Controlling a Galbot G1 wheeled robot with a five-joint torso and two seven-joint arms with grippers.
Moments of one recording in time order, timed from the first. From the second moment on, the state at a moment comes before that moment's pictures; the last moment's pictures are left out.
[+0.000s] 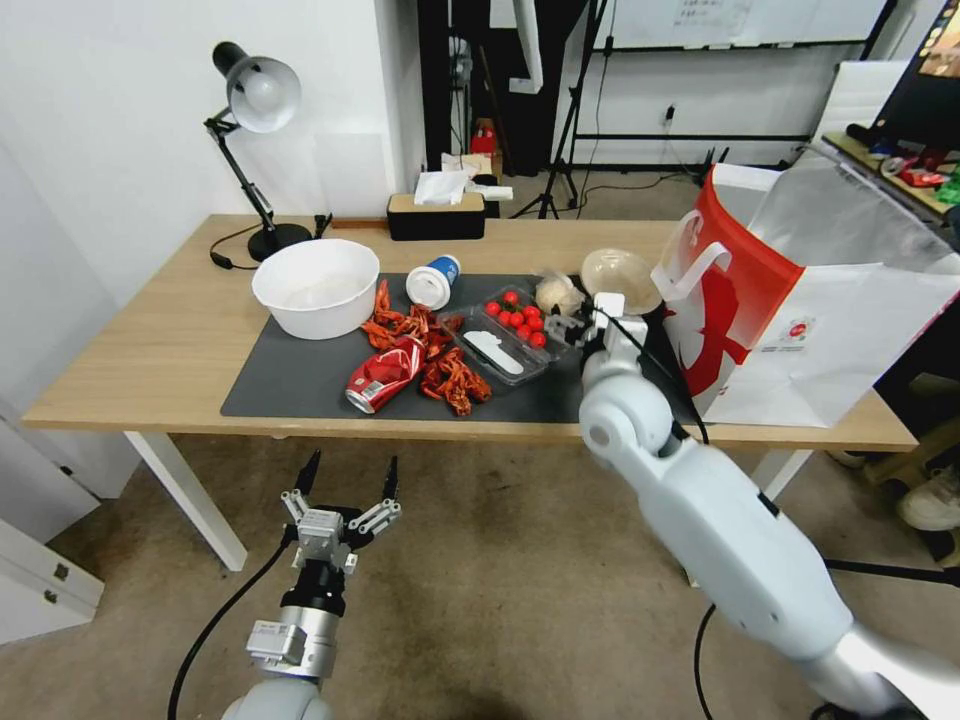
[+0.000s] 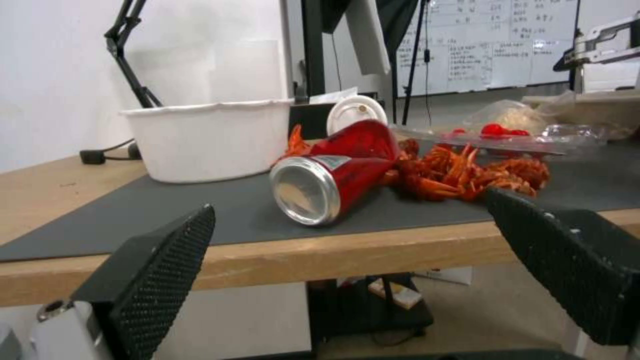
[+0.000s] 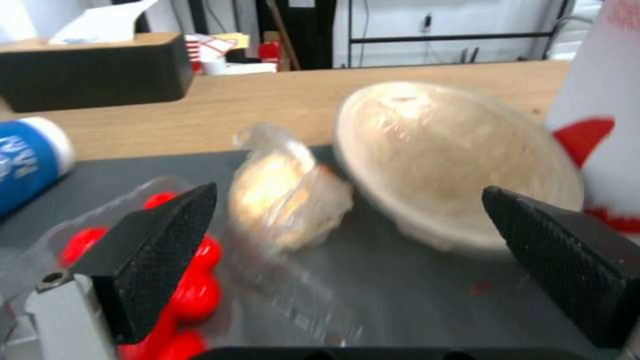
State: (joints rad) left arm 1.70 -1.52 -0.51 -2.01 -0.05 -0.35 0.07; right arm -0.59 1.15 -0.09 1.70 0.79 -0.42 0.81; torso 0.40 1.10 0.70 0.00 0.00
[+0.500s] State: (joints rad) left arm 1.69 -1.50 -0.52 -2.00 -0.10 -0.34 0.07; right arm -0.38 1.17 -0.23 1.41 0.68 -0.55 0.75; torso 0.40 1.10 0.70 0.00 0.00
